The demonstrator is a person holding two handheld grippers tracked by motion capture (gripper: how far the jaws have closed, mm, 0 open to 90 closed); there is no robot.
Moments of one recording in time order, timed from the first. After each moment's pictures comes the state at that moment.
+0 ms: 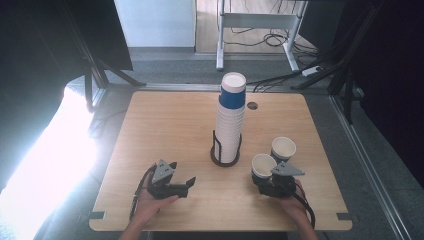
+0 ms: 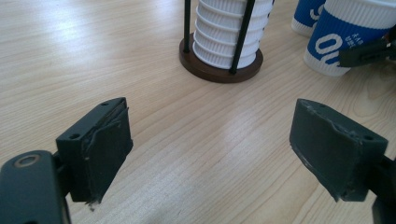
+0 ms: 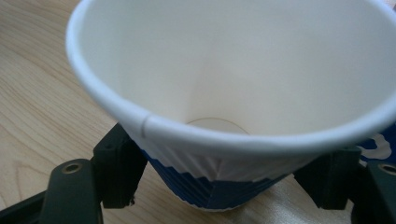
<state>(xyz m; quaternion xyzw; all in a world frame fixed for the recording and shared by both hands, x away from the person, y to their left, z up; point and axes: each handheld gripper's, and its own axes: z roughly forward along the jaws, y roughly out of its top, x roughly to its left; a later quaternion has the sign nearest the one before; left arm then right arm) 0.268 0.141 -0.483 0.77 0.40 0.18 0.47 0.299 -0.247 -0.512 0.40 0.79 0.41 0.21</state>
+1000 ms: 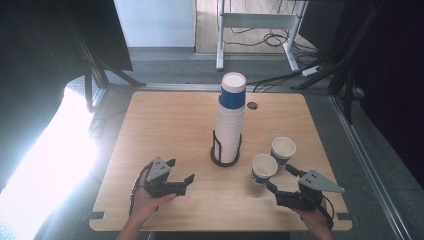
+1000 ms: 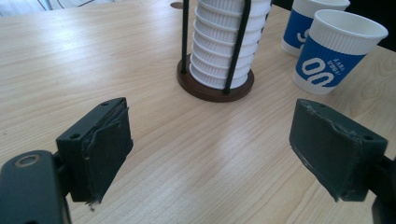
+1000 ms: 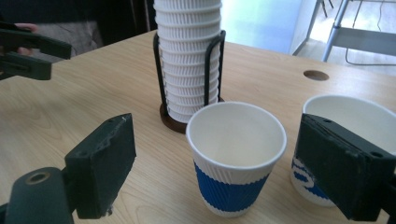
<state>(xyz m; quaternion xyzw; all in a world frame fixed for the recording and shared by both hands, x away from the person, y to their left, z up) 0.264 0.147 -0.466 0.76 0.39 0.18 0.49 0.238 -0.276 -0.435 0.36 0.73 0.52 0.24</state>
